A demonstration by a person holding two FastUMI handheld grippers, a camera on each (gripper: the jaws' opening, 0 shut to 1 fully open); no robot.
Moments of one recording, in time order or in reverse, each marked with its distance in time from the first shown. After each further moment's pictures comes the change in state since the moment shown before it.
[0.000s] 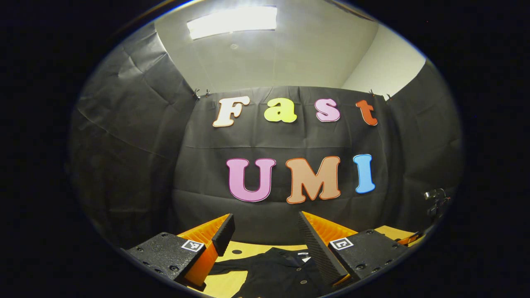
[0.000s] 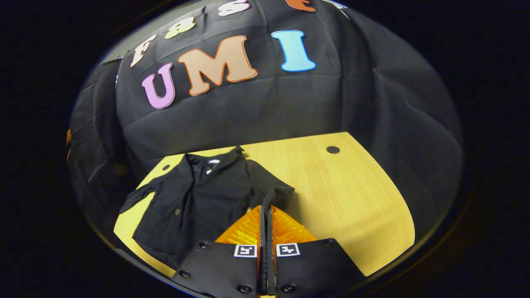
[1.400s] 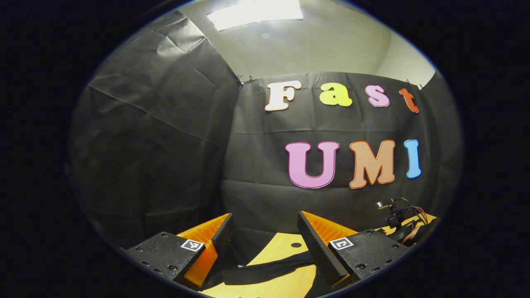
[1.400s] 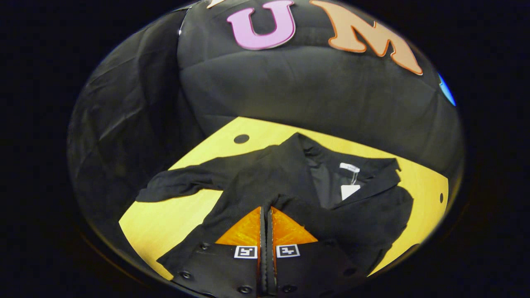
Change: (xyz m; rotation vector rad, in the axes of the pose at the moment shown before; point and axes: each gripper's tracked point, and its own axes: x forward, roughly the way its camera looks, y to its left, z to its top) left arm -0.010 0.239 -0.040 0.062 0.090 0.264; right arm 0.228 0.365 -0.031 -0.406 0.277 0.288
